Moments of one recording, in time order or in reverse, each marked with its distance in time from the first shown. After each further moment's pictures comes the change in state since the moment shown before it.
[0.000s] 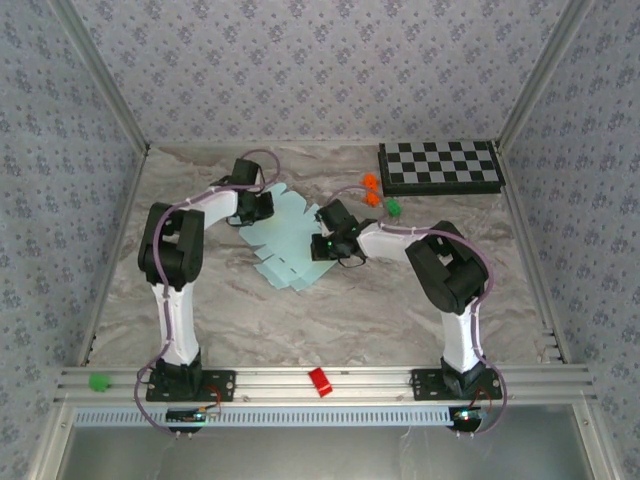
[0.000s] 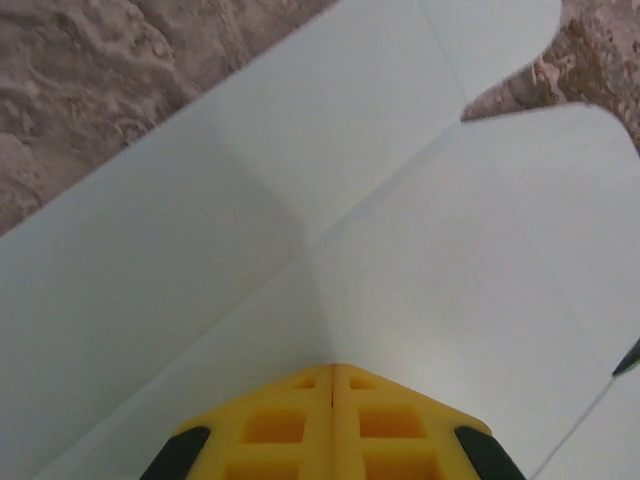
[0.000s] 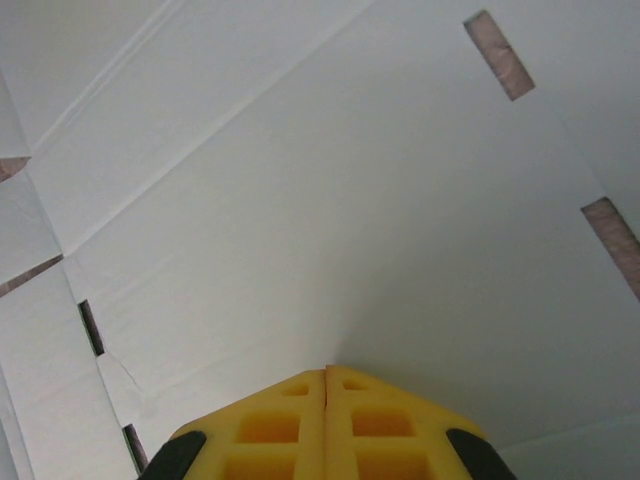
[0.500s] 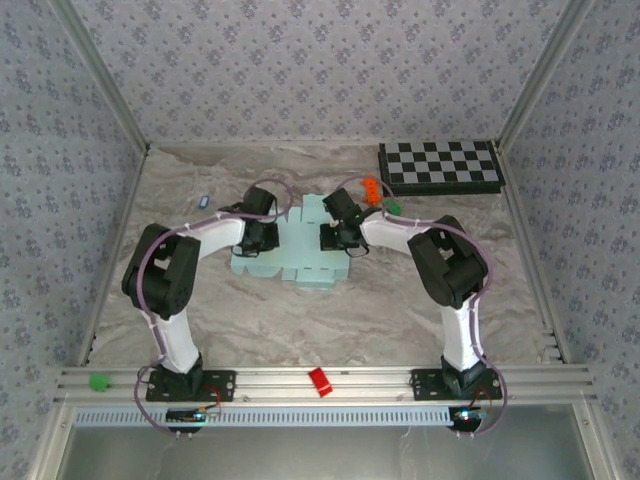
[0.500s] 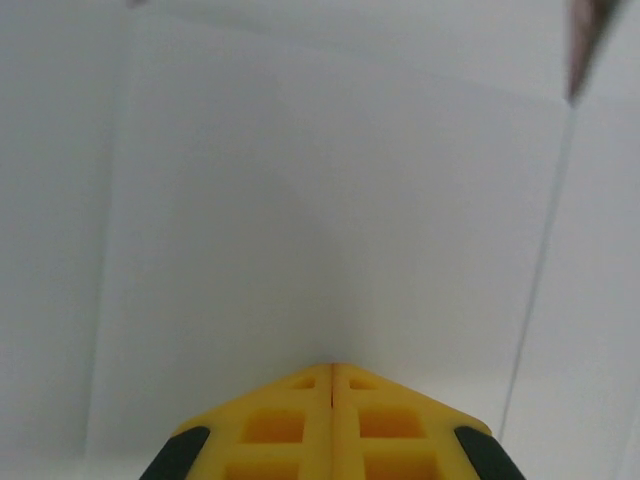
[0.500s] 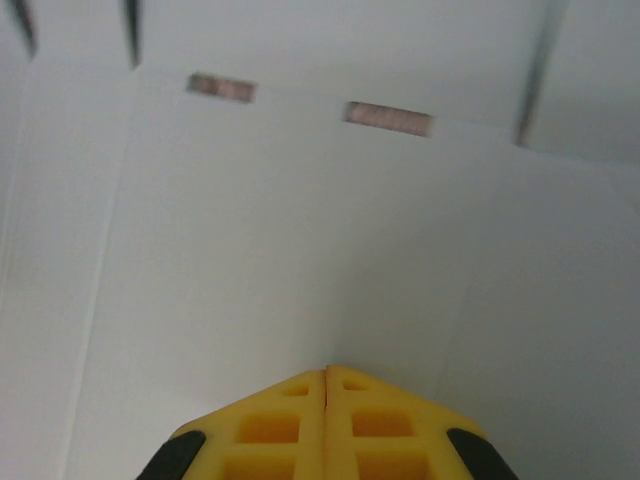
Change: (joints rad) left arm -0.169 -0.261 -0.333 -0.051 -0.187 -0.071; right arm -0.061 0.044 0.109 -0.131 0.096 -0.062
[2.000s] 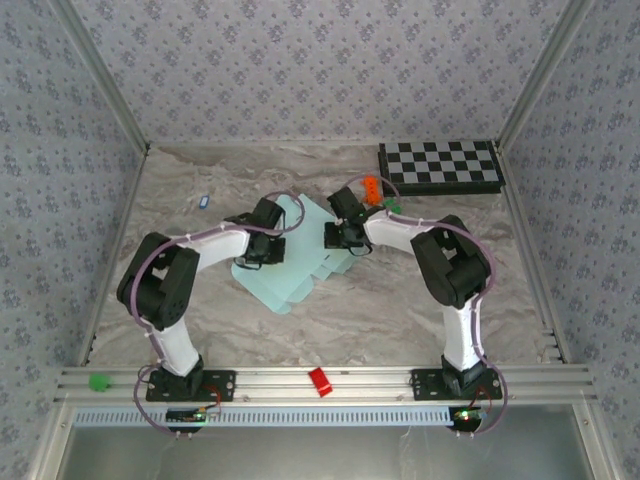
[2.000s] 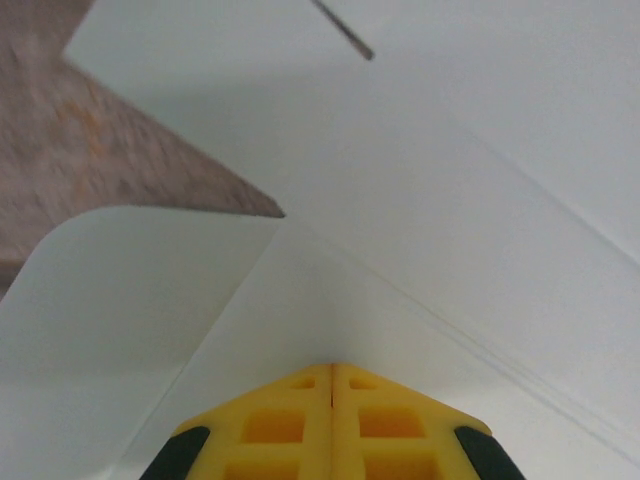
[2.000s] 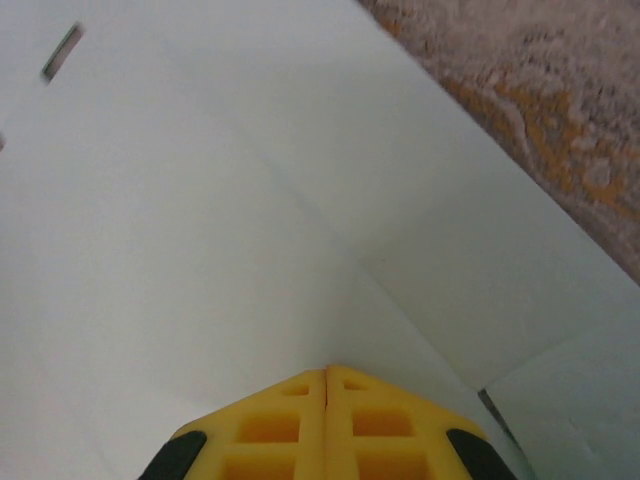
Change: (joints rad) left arm -0.089 -0.070 -0.083 -0.018 0.008 0.089; right arm -0.018 -0.010 -0.007 -0.008 0.024 0.021
